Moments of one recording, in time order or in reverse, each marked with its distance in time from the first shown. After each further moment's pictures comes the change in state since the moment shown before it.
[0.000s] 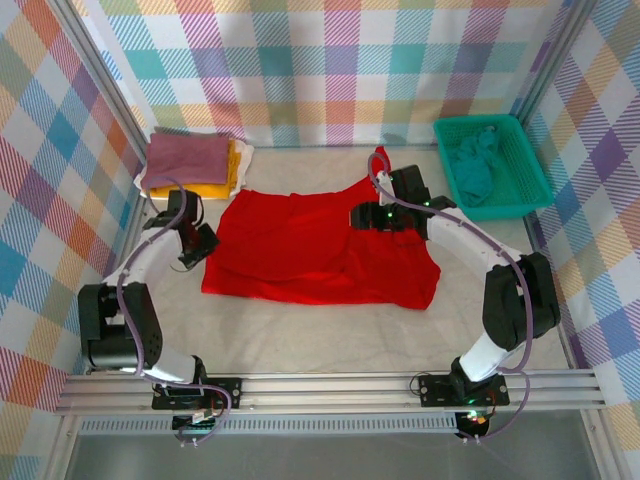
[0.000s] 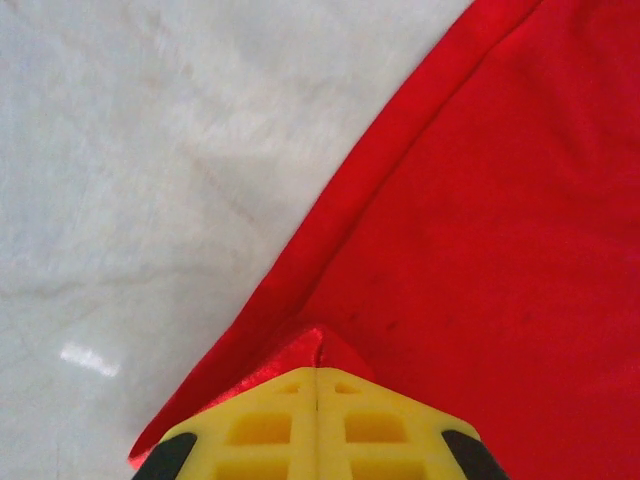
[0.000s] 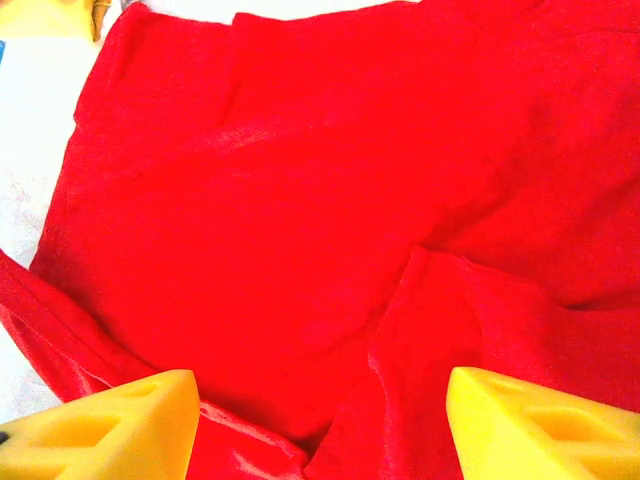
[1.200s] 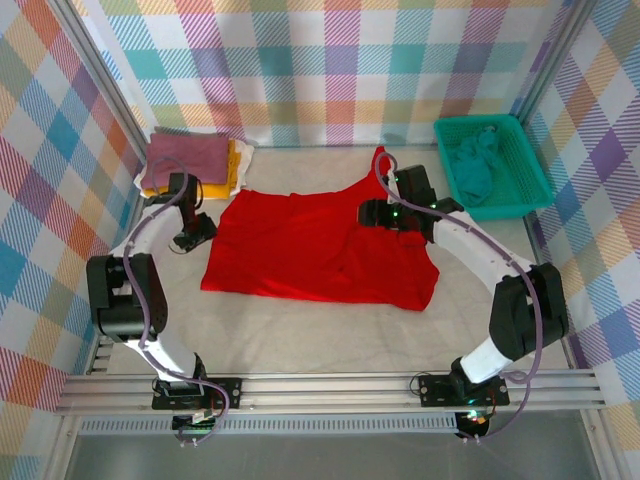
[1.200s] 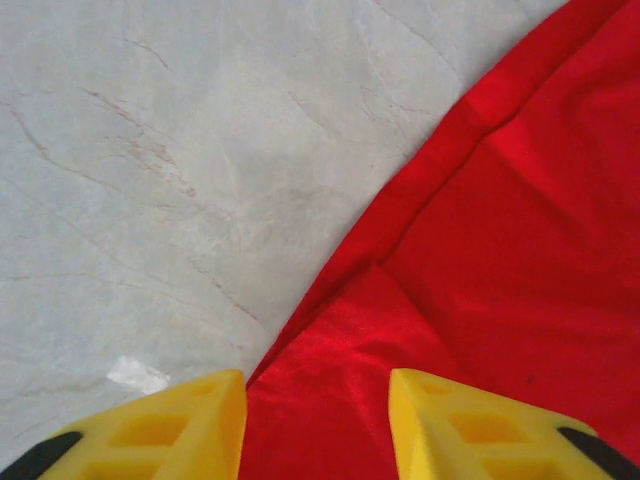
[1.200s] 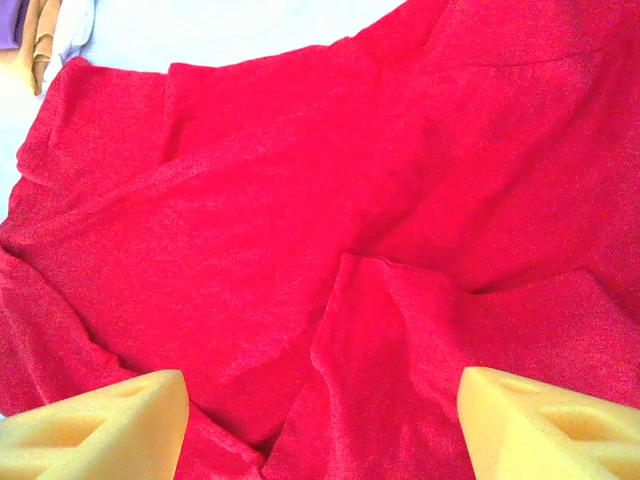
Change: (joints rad) left arm 0.022 0.128 0.181 -0.116 -0.053 0.096; right arm -0.008 -0.068 -0.024 -0.026 0.140 0.052
